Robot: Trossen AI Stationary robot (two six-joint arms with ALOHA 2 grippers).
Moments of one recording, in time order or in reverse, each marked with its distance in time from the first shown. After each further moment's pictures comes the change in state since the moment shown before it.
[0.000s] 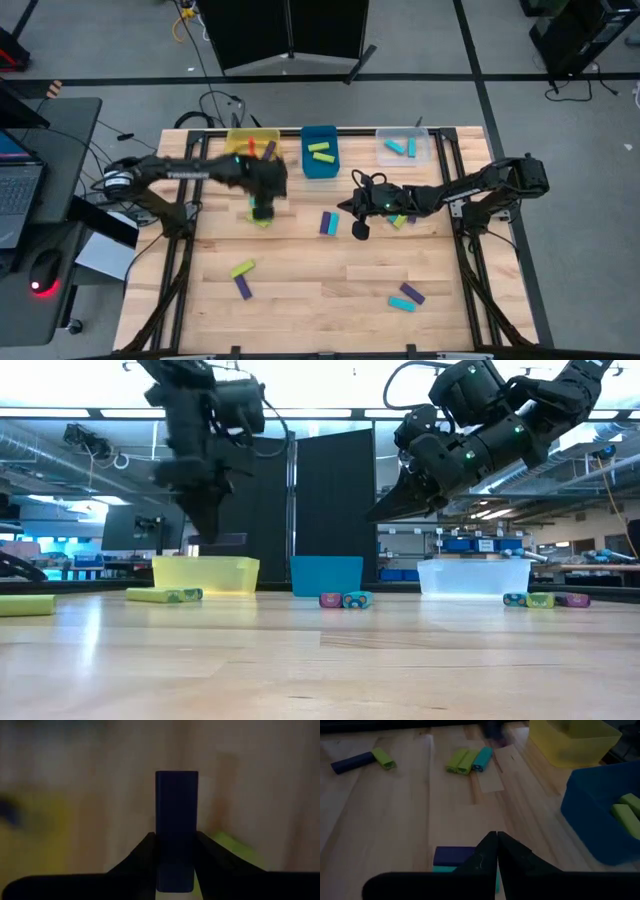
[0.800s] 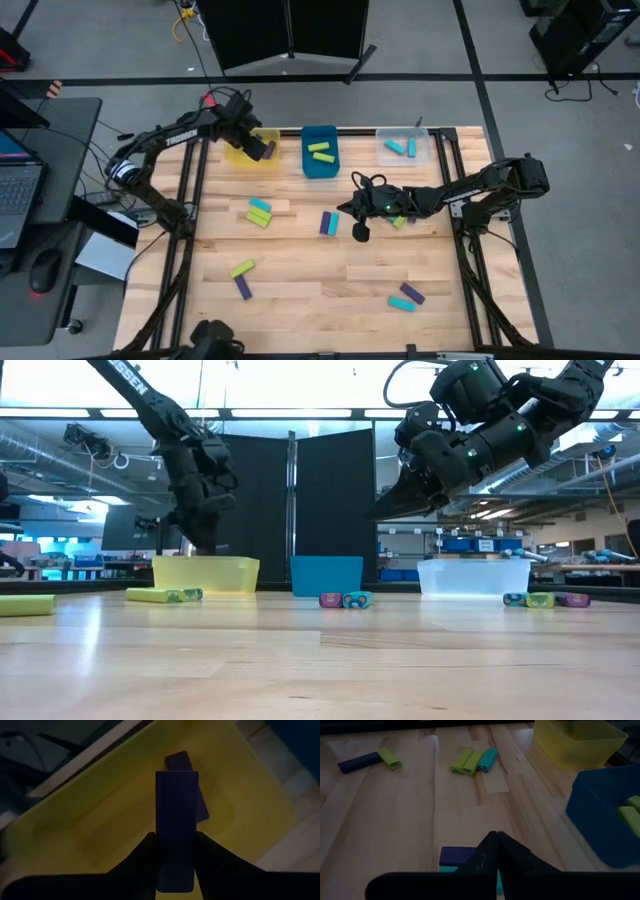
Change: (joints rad) left arm 0.655 0.088 0.024 0.184 0.175 -0.125; right arm 0.015 0.000 0.000 0.005 0.000 0.002
